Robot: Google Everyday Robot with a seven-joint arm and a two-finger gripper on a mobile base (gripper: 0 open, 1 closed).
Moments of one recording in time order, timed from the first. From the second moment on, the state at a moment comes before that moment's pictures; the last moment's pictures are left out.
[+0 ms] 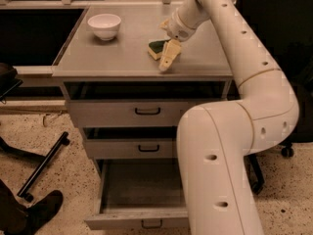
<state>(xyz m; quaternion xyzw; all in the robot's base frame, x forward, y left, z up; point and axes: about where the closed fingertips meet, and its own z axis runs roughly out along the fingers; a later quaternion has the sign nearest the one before) 0.808 -0.039 0.849 -0.69 0.65 0.08 0.31</state>
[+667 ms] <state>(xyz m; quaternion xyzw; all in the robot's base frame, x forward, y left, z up) 0.813 -0.038 0.860 -0.69 0.65 0.07 0.32</state>
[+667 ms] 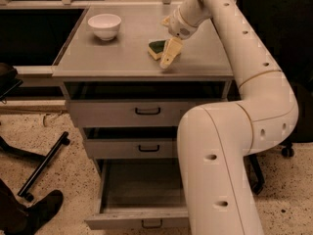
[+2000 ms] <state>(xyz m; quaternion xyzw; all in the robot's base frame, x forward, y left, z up) 0.802 -0.027 0.848 -0.68 0.68 0.08 0.27</state>
